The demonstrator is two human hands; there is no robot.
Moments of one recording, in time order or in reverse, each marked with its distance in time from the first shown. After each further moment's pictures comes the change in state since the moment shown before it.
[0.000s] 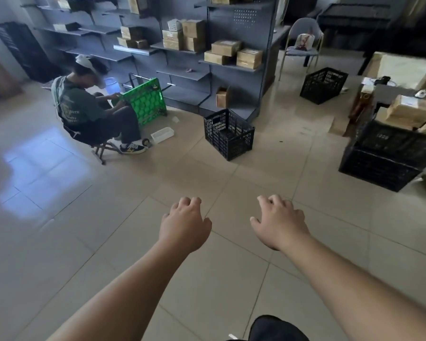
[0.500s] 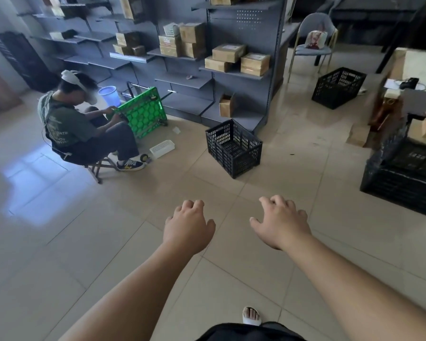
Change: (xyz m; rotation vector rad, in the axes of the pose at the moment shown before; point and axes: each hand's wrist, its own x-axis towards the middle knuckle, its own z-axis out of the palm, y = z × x) left_hand 0.269 0.046 -0.042 0.020 -0.015 -0.030; right_hand 0.275 0.009 -0.058 0.012 -0.024 -0.008
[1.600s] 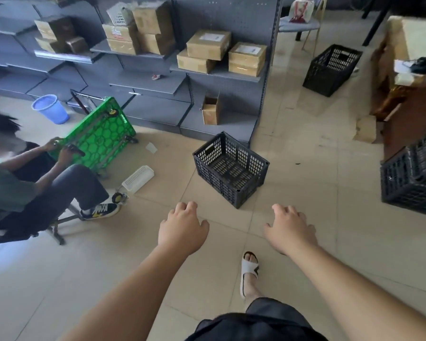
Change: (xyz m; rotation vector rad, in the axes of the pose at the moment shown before) left_hand 0.576 -0.071 -0.112 0.055 -0.162 0.098; right_hand 0.515 -0.126 -0.063 0.170 -0.115 0.373
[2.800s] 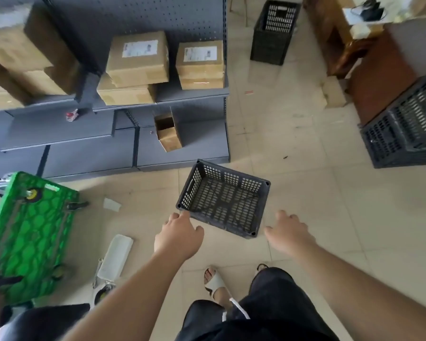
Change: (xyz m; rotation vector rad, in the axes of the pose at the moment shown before) left_hand 0.532 -0.002 -0.146 0.127 -0.319 0.177; right_hand 0.403 -0.203 -0.081 0.318 -0.197 0.524
